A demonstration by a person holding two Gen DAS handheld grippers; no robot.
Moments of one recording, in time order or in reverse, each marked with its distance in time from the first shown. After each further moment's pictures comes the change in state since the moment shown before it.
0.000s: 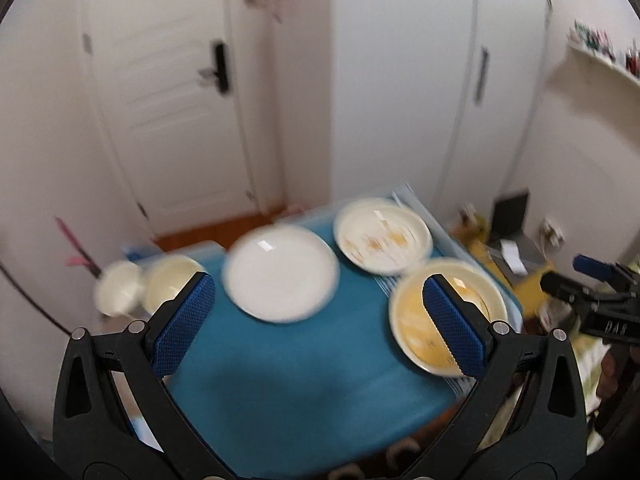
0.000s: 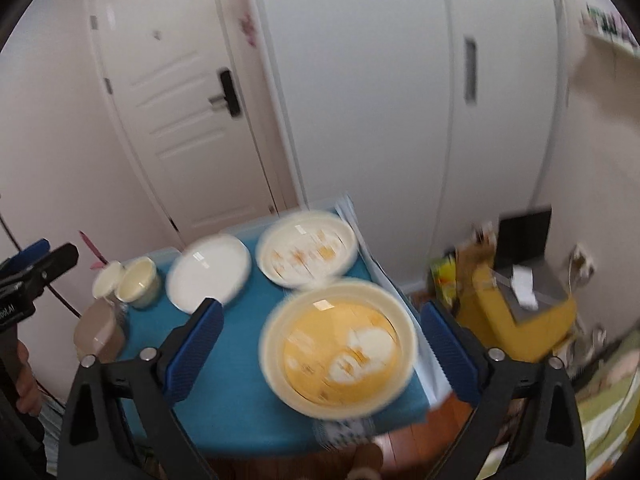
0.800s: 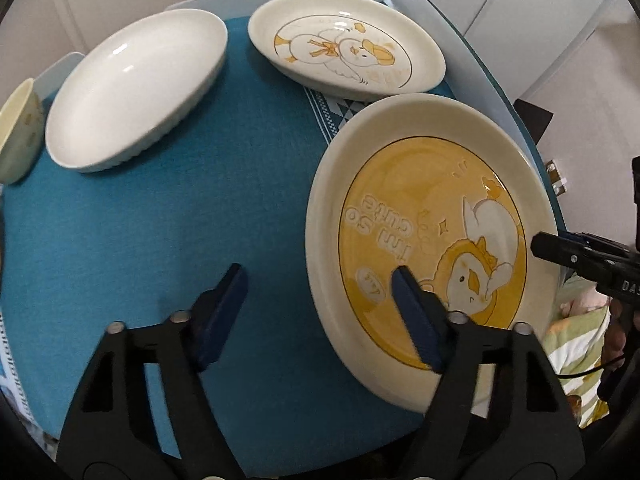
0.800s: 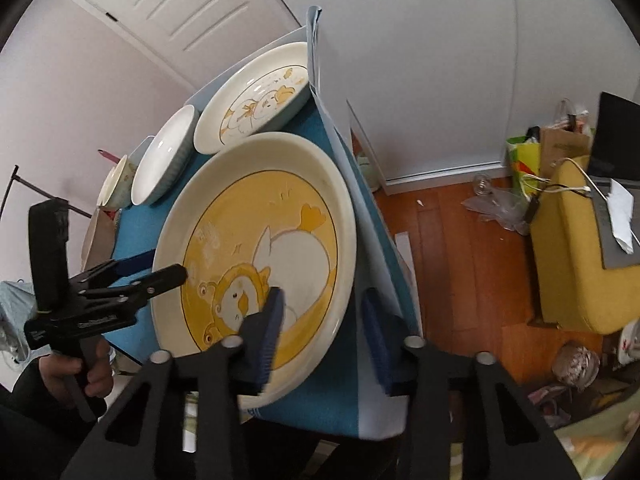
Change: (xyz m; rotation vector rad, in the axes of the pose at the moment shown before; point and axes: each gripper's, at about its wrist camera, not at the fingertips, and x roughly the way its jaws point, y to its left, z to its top) left arm 0.208 -0.073 -0.105 -0.191 0.473 -0.083; right arm 0.175 -0.126 -0.022 -0.055 0.466 0.374
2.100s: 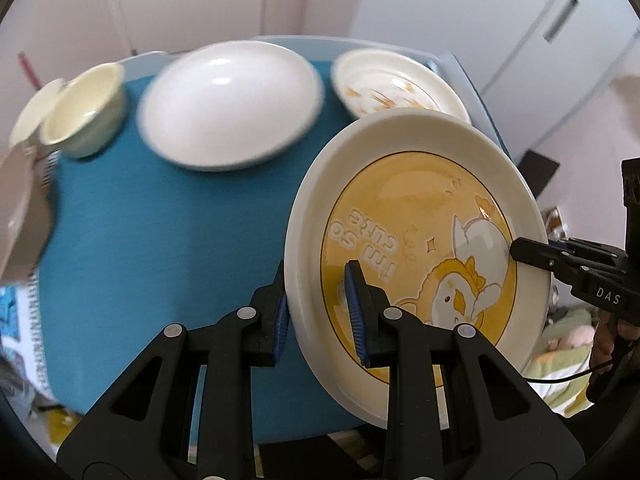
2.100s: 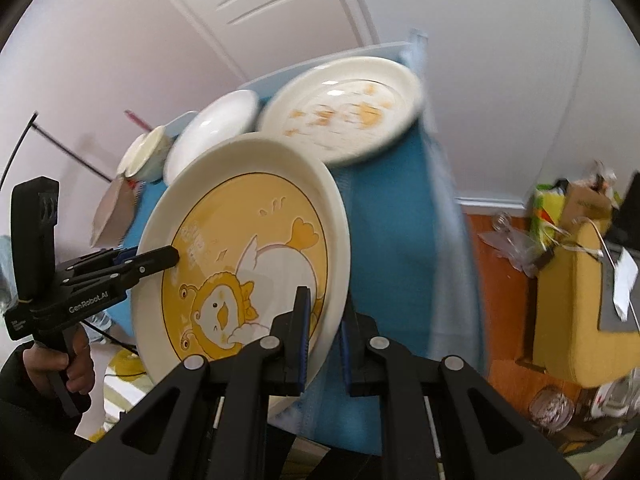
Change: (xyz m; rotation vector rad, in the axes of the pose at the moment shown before) left arm -0.092 0.061 -0.023 -0.146 -0.105 0.041; right arm 0.005 0.079 0.028 -0.223 0.024 0.014
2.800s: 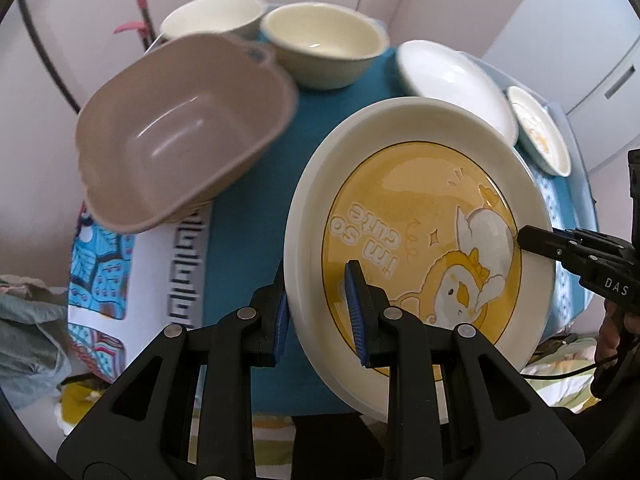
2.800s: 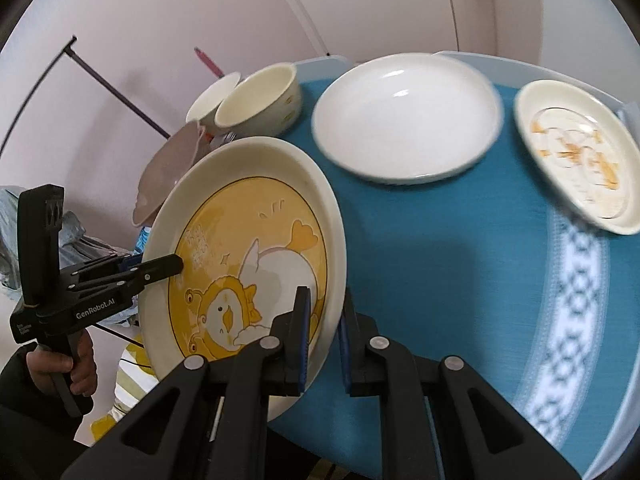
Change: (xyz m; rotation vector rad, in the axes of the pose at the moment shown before) left arm -0.048 0.225 -0.054 -0.165 0.023 0.076; right arm 0.118 0.194 0.021 -0.152 0.084 0.065
